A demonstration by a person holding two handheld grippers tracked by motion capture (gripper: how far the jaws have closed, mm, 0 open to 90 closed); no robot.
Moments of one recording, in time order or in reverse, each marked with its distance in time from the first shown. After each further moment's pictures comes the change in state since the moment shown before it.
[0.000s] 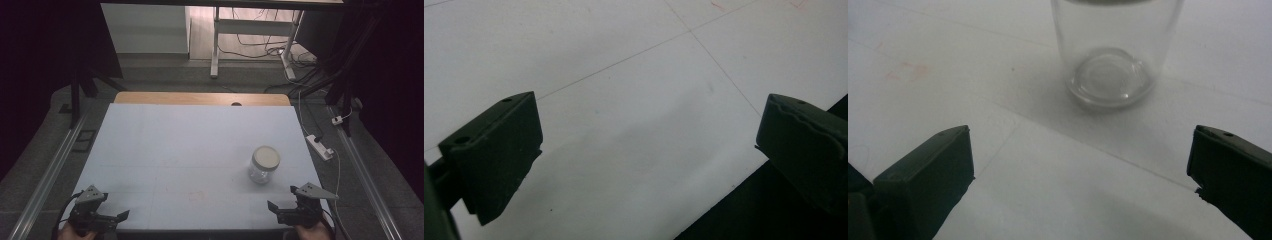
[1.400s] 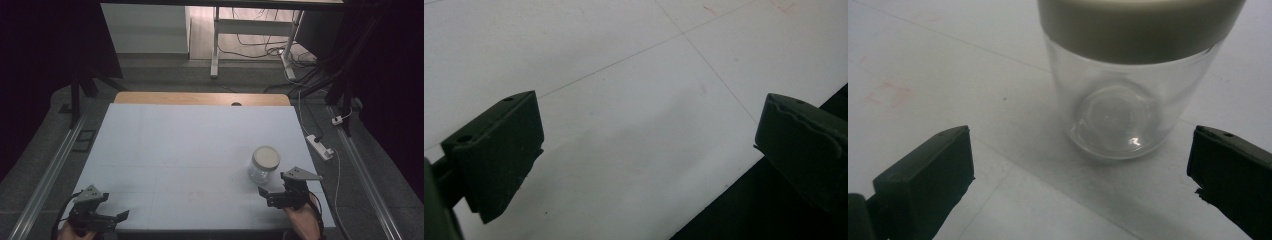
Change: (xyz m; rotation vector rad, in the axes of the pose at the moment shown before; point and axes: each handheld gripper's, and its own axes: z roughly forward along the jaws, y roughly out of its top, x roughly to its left) left arm 0.003 0.000 -0.001 -0.010 -0.039 -0.008; right arm -0.008 0.029 0.041 0.029 -0.003 -0.023
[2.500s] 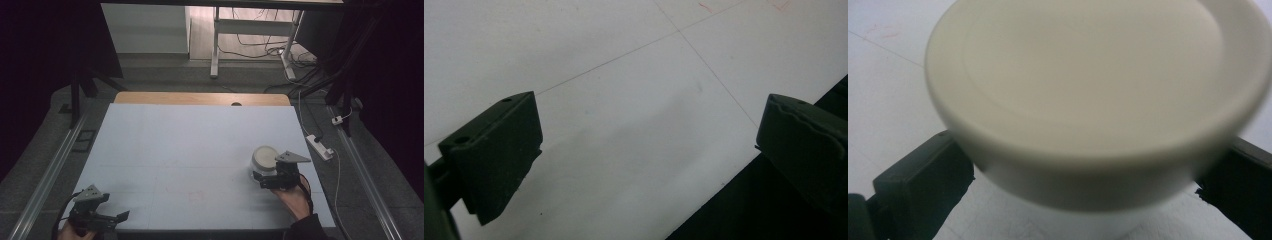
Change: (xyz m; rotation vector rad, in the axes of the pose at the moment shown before) left arm 0.001 0.001 0.001 0.011 -0.021 0.001; right arm -0.016 0.028 0.041 -0.007 -0.022 -0.031
